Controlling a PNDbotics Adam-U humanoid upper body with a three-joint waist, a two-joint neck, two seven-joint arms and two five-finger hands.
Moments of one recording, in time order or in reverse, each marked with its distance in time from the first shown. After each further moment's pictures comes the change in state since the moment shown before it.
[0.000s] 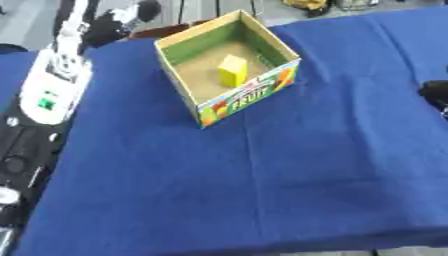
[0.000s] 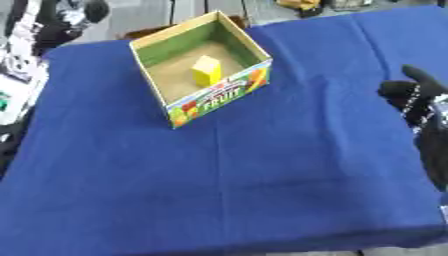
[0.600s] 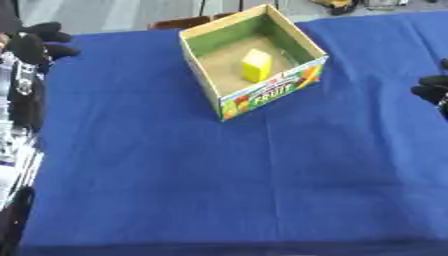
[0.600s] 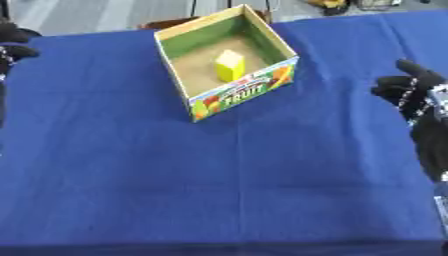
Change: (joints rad) left arm 0.335 -0.098 0.117 -0.185 0.182 -0.024 0.059; right arm 0.005 0.000 -0.012 0.000 -0.004 0.003 -0.011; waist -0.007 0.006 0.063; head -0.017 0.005
